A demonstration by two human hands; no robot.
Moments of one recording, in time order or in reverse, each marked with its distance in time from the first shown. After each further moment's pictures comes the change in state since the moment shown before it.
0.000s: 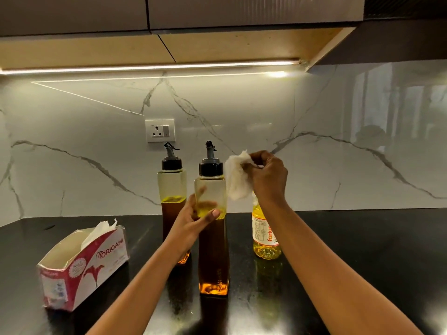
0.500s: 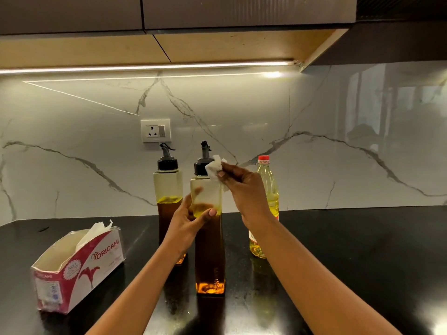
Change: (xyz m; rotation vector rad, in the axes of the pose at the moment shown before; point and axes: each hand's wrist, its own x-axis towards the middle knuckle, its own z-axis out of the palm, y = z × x) left_hand 0.004 -0.010 0.003 -0.090 0.070 0.019; right_hand -0.038 -0.023 0.007 0.372 -0.285 0.175
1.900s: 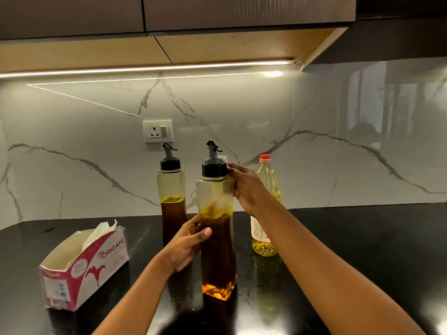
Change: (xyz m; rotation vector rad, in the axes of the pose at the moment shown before) left_hand -0.022 -0.017 -0.012 -0.379 -0.303 -0.274; right_hand 0.024 0.004 -0.003 0.391 -0.173 0.315
